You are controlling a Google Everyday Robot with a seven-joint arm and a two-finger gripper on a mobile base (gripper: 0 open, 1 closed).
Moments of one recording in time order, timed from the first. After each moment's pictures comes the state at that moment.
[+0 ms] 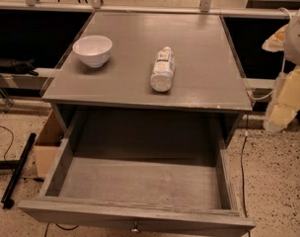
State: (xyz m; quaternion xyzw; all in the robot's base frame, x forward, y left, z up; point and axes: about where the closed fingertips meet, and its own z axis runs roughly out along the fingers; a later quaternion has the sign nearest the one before) arm 0.440 -0.216 0.977 -0.60 0.78 -0.04 0.16
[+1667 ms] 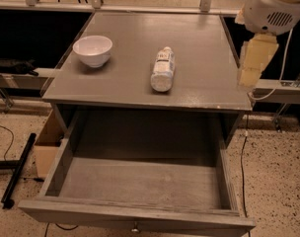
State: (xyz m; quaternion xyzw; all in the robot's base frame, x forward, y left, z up) arm 0.527 -0.193 0.985 -0.63 0.75 -0.09 0.14
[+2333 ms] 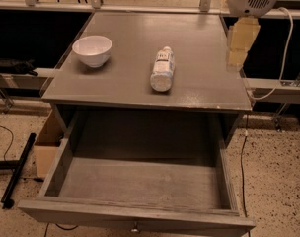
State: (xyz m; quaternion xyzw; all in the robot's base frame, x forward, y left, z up) arm 0.586 -0.181 0.988 -0.67 0.72 -0.10 0.14
